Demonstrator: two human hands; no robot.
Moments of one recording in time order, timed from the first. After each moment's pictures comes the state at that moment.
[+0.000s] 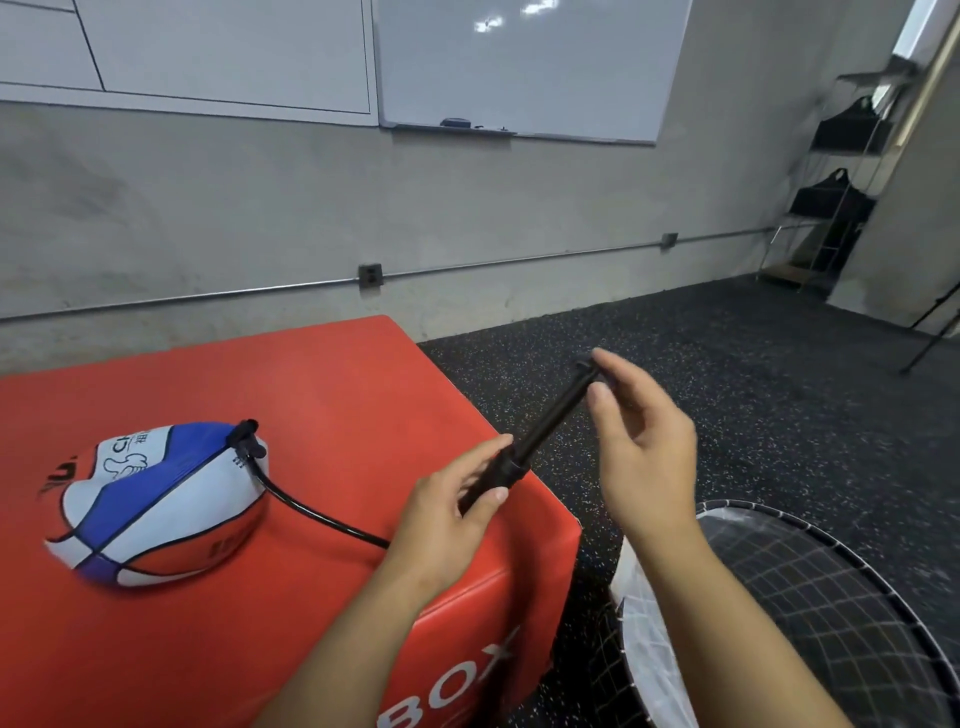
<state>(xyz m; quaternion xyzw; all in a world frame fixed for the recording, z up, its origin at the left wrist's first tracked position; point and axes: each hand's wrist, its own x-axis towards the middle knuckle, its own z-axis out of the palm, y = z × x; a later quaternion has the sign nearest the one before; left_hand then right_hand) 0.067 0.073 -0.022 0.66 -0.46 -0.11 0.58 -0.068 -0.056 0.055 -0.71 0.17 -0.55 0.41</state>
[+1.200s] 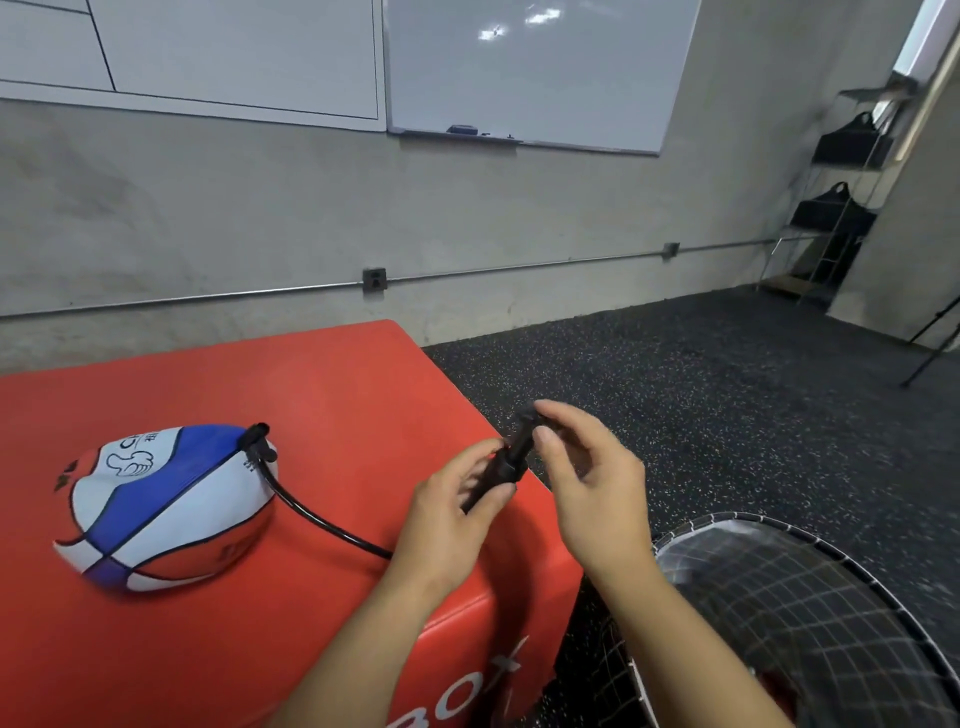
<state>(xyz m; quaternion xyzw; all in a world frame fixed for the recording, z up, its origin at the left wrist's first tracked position) 0.075 0.071 -0.025 0.63 -0.43 -0.12 0.64 -0.044 -0.032 0.025 -0.75 0.16 -0.49 0.41</state>
